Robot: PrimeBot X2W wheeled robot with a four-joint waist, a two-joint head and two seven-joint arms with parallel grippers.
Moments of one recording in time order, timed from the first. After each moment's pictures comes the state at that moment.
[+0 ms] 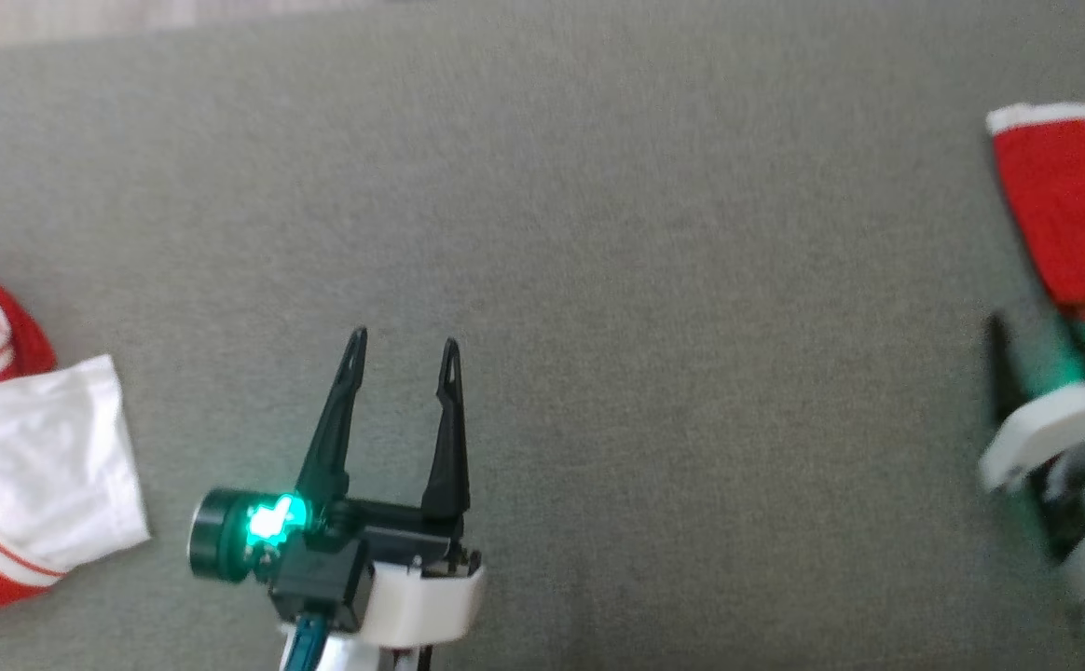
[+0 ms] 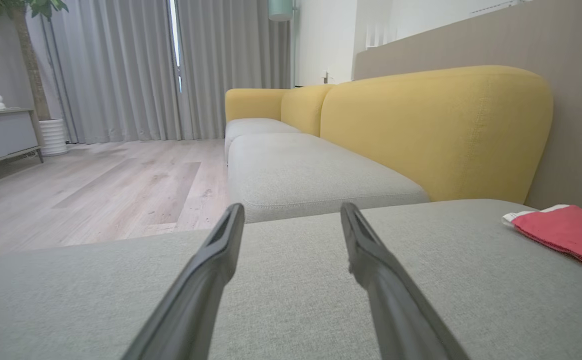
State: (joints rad) left arm -0.07 0.05 -0.42 -0.06 -0.06 0.21 -0.26; right arm -0.52 -0.36 0.12 1.00 0.25 0.13 -0.24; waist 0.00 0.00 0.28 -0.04
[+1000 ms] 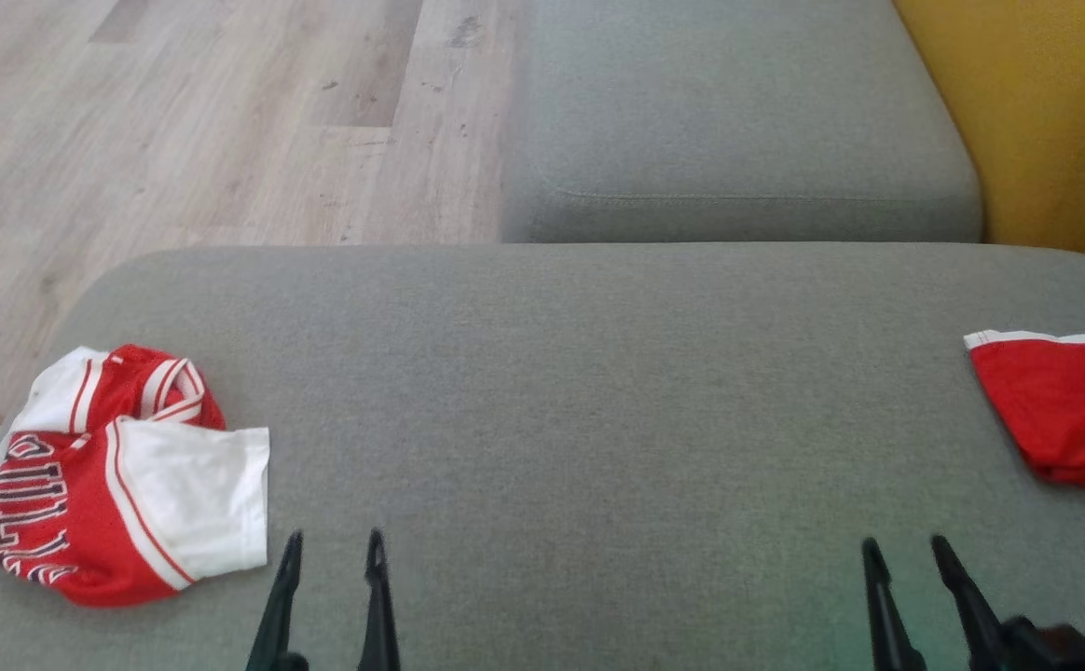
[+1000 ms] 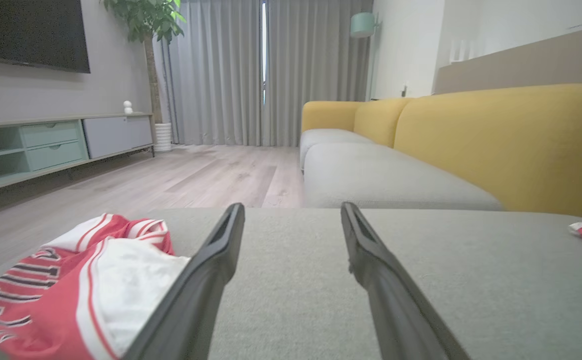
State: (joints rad) left arm 0.23 0.06 -0.29 0.04 -0.11 0.19 -0.26; right arm 0.25 -0.07 0.05 0.18 0.20 0.13 -0.25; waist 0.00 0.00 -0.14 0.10
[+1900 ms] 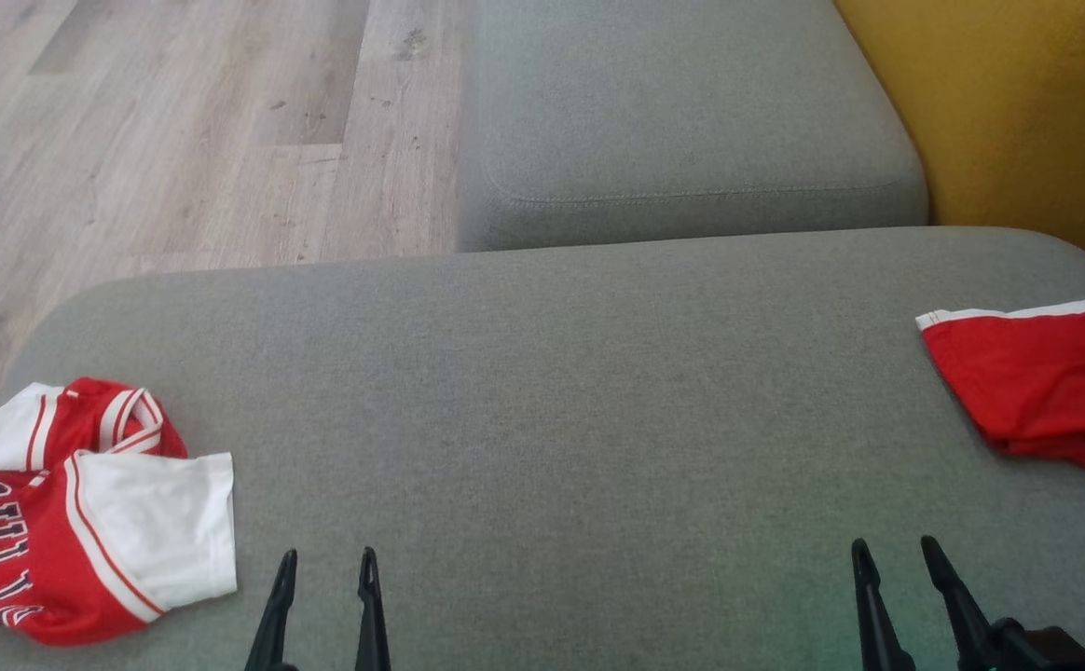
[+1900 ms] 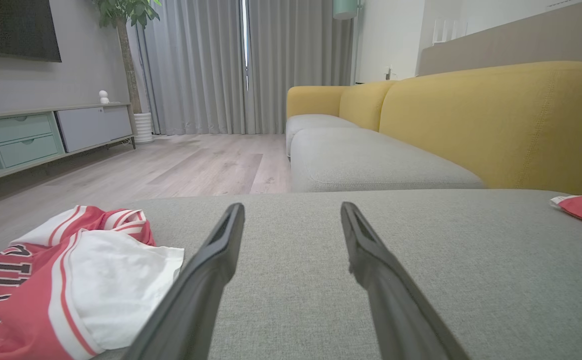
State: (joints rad) left arm 0.25 0.06 -0.26 0.08 -0.11 0.17 -0.26; right arm 0.27 -0.04 0.05 0.16 0.17 0.13 -0.25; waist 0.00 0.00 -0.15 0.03
